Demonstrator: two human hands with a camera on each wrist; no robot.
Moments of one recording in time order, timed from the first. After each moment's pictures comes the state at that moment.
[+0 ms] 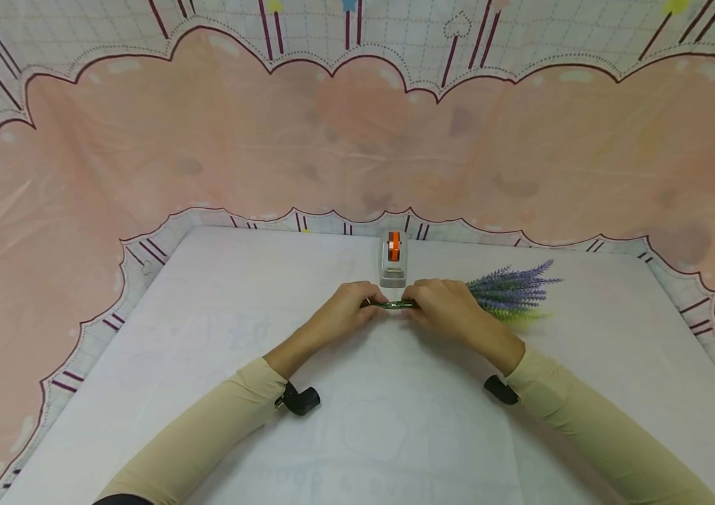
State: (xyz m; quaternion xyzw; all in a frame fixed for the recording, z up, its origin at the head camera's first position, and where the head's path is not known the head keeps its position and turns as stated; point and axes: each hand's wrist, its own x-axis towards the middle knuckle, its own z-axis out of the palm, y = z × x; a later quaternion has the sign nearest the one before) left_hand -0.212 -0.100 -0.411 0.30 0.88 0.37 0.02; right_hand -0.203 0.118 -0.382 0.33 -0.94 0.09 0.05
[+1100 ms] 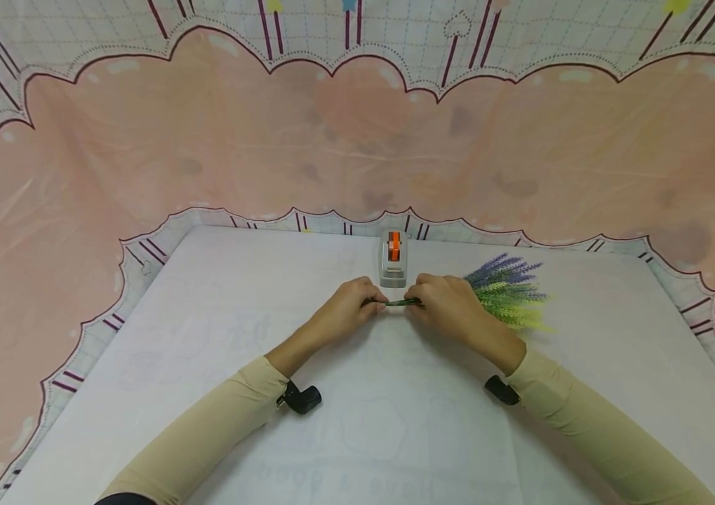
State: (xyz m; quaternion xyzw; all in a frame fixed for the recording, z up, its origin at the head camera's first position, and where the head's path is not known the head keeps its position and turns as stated) left_hand -0.216 -0.099 -0.413 0.30 0.89 0.34 0.01; right_hand -0.202 0.121 -0.381 0.32 -0.94 0.08 0.08
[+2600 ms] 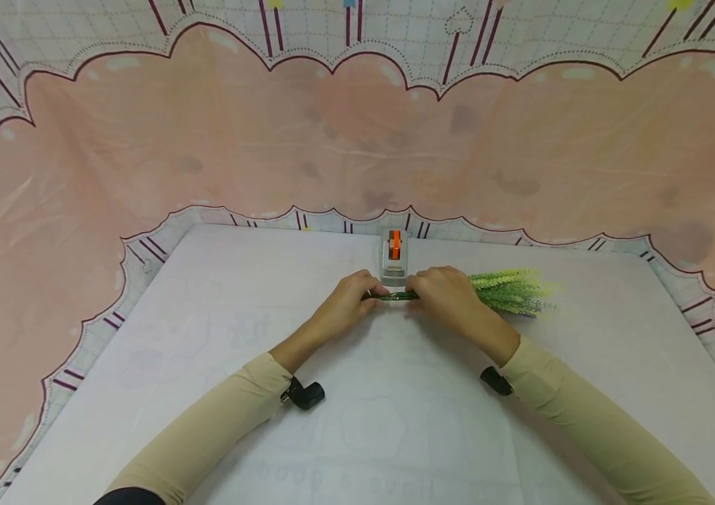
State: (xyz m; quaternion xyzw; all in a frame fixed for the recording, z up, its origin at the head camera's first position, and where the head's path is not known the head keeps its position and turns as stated) left_hand -0.219 -0.096 -0.414 0.27 0.88 0.38 -0.01; right_hand -0.215 0.117 -0.384 0.33 -0.94 0.04 0.11
